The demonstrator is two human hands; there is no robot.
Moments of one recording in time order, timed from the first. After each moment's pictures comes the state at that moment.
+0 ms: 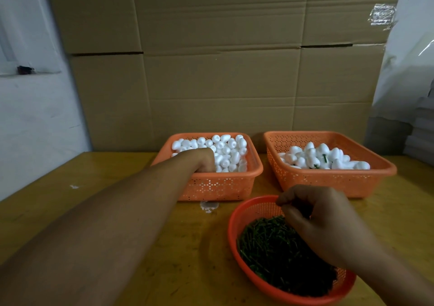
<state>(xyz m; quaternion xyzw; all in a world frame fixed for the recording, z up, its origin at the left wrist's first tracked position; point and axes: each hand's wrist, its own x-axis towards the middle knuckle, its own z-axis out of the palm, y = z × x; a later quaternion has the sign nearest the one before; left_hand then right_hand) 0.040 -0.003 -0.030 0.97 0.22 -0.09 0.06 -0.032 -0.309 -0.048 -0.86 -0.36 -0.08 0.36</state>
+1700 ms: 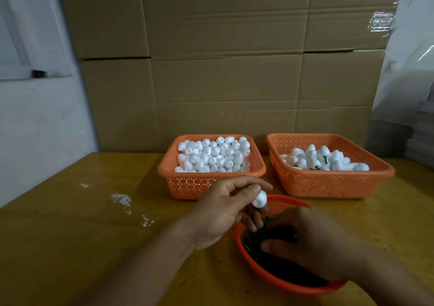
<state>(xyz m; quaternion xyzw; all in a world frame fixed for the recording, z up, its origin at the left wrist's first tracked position) -0.118 -0.112 -0.042 0.71 -0.07 0.05 0.70 -0.051 -0.304 -0.039 -0.89 -0.44 0.03 0.14</state>
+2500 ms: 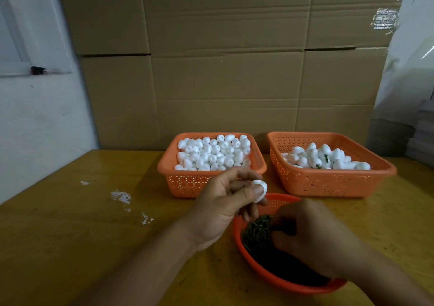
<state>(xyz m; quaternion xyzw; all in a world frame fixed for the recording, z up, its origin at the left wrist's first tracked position) -0.117 -0.113 -0.046 0.67 -0.09 0.11 0.73 -0.051 -0.300 -0.045 -0.89 -0.39 -0.01 0.23</state>
